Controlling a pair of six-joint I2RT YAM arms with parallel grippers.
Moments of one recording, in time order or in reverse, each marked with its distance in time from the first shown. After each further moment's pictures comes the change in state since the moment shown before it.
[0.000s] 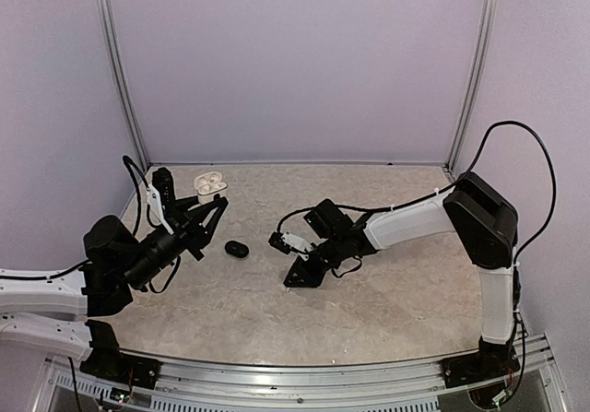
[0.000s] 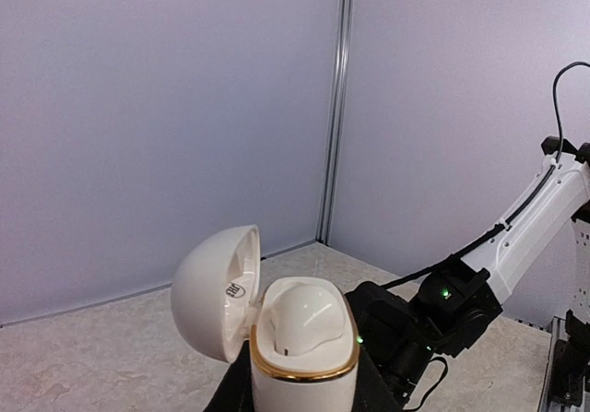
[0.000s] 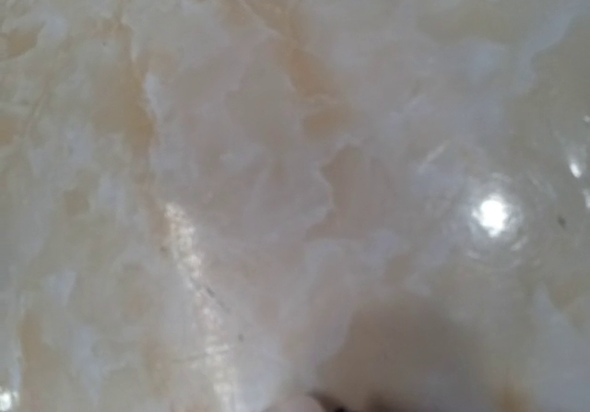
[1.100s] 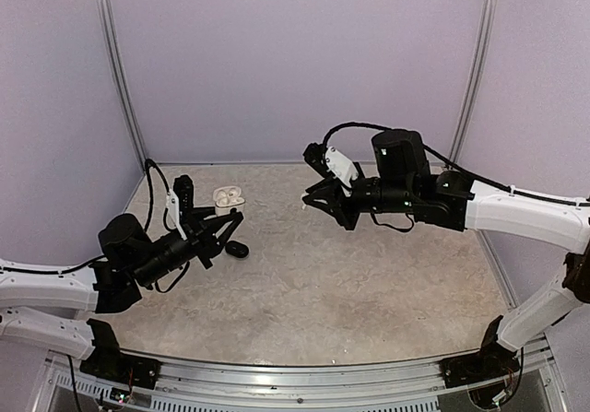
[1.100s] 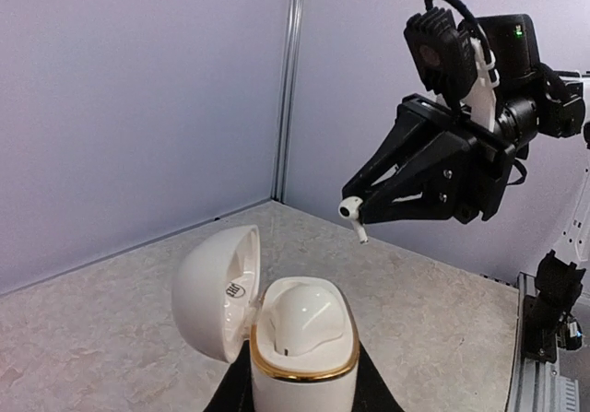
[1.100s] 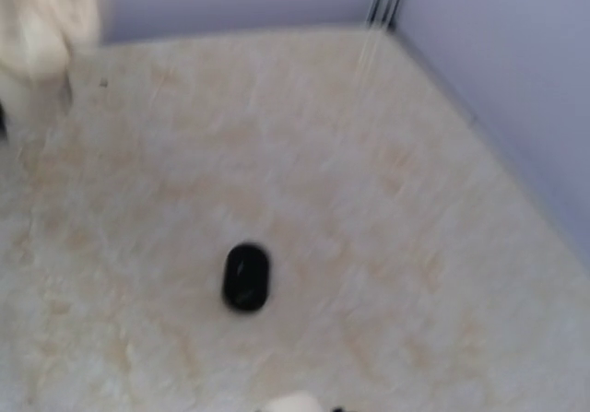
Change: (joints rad) left arm 0.046 0.093 0.000 0.000 0.165 -0.044; right arm 0.029 -0.633 -0.093 0.018 0.288 -0.166
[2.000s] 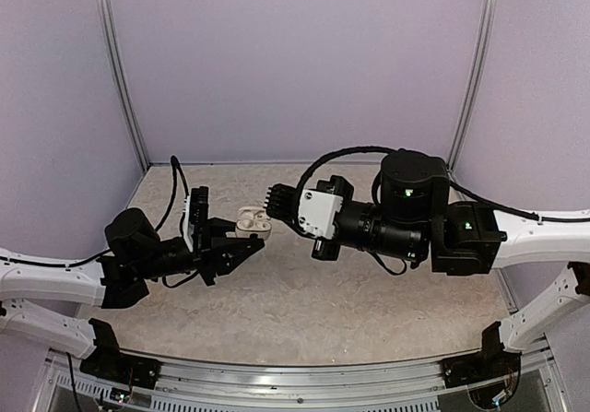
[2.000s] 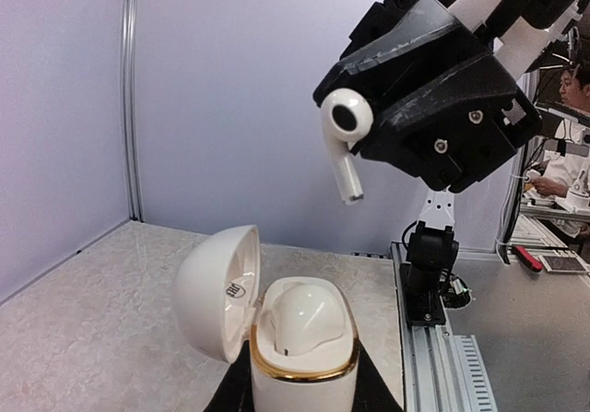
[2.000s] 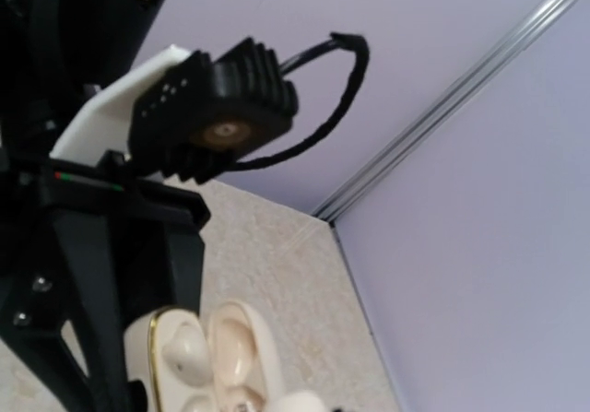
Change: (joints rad) left arm -0.026 0.079 0.054 0.047 0.421 -0.005; right arm 0.418 -0.098 0.017 0.152 0.377 -0.408
